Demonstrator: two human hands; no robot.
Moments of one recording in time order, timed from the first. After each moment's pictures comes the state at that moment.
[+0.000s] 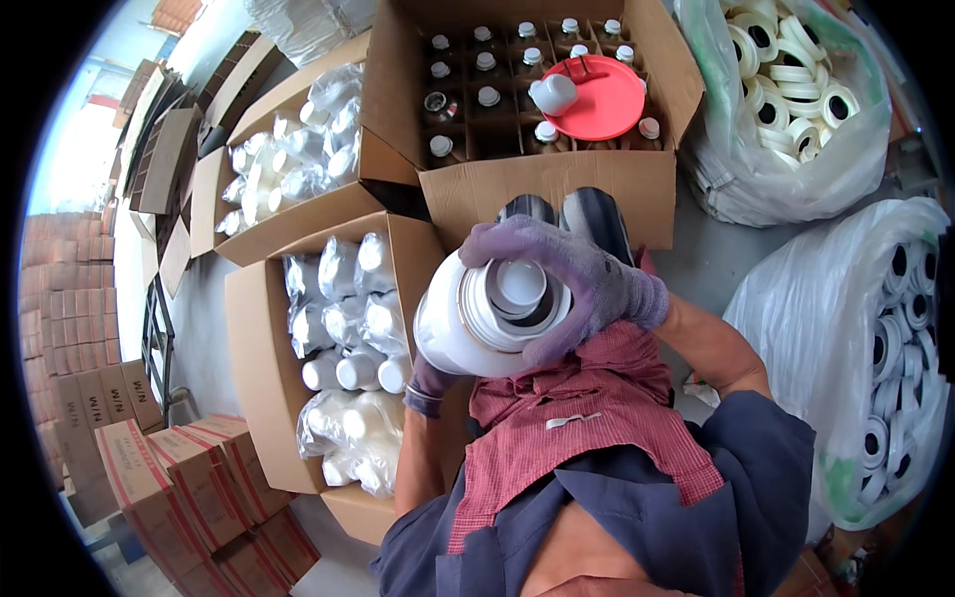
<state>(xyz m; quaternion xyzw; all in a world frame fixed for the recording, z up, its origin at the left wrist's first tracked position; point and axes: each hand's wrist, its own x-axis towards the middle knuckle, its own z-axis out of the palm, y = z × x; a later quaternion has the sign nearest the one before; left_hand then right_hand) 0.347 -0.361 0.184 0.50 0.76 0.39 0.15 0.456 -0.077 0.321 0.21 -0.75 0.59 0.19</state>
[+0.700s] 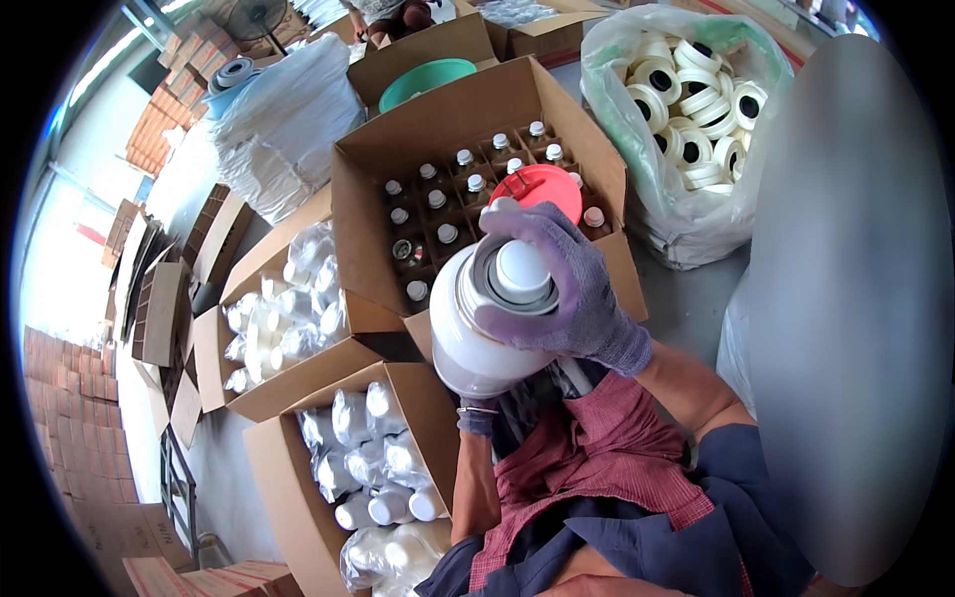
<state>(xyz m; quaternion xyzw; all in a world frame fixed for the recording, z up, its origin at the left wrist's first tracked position) 0.292 -0.198 0.118 0.46 0.76 0.43 0.16 0.446 -0.037 0.394 -0.08 -0.78 0.35 0.51</state>
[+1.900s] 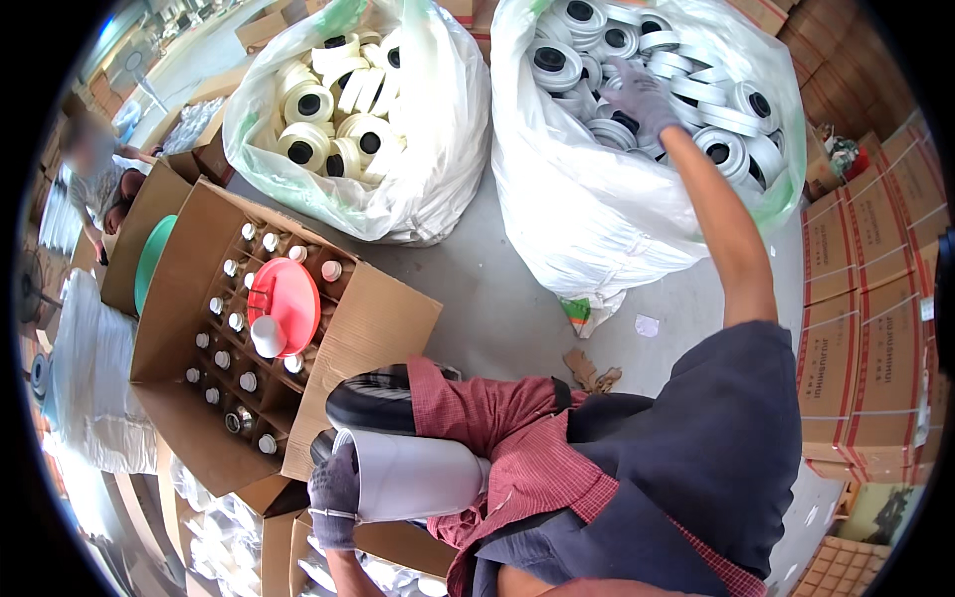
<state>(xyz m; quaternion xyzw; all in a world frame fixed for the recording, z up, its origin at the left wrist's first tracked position) 0.325 -0.154 0.281 0.74 0.65 -0.06 0.15 0.958 0.126 0.361 -0.69 -0.66 -0.17 0.22</state>
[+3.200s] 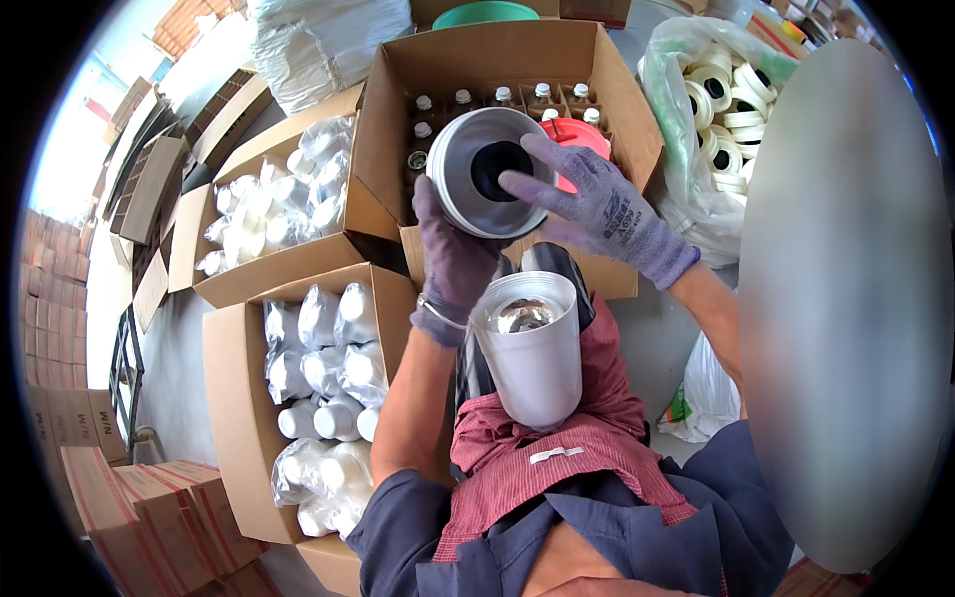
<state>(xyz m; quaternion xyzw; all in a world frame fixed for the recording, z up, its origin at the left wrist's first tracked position) 0.313 -0.153 0.325 0.17 0.22 0.83 0.49 0.448 -0.001 0.360 0.08 -0.96 -0.02 0.27</state>
